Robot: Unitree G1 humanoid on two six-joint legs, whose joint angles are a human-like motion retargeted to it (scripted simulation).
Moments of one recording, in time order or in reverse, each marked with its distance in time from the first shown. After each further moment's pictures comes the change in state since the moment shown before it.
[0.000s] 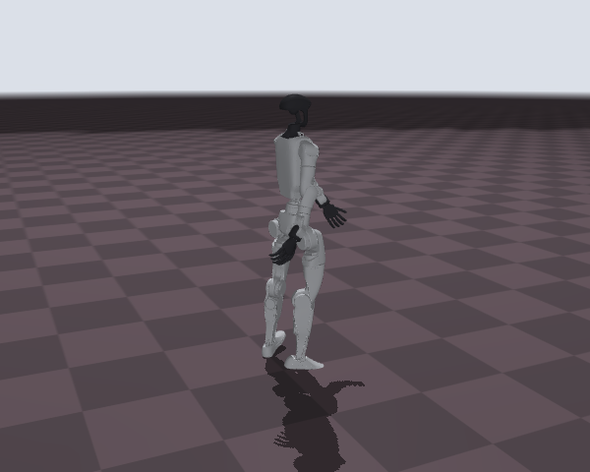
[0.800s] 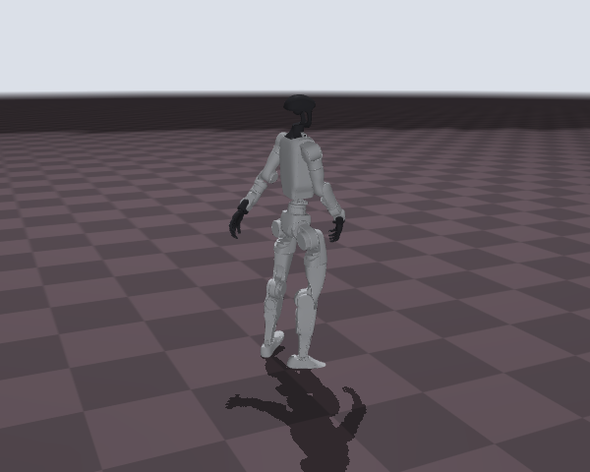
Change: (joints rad) left arm 1.067 0.117 0.291 0.231 -0.151 0.181 0.326; right arm -0.505 0.287 0.391 -0.544 -0.060 -0.450 0.329; waist -0.006 0.048 0.005; left_leg 0.042 0.026 0.076 -0.031 0.003 -0.030; right_leg -0.050 0.032 0.100 0.027 0.005 -0.010
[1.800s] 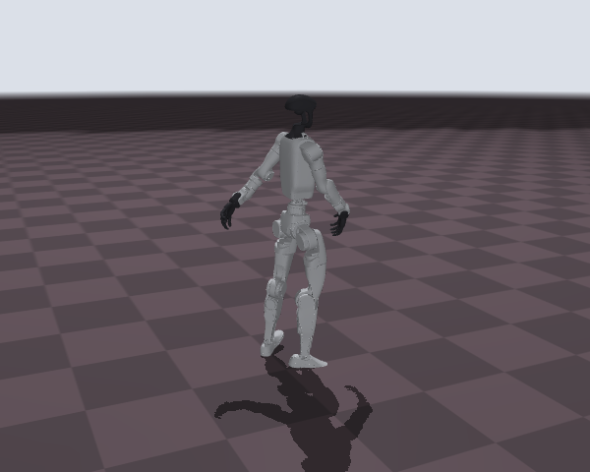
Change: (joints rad) left arm 0.088 0.055 0.071 0.000 0.283 0.138 -0.186; right arm -0.148 0.050 -0.014 0.025 -0.032 0.033 0.114; waist 0.048 -0.005 0.041; left_leg 0.028 0.021 0.056 -0.006 0.010 -0.014; right_leg -0.019 0.016 0.043 0.008 0.019 -0.016
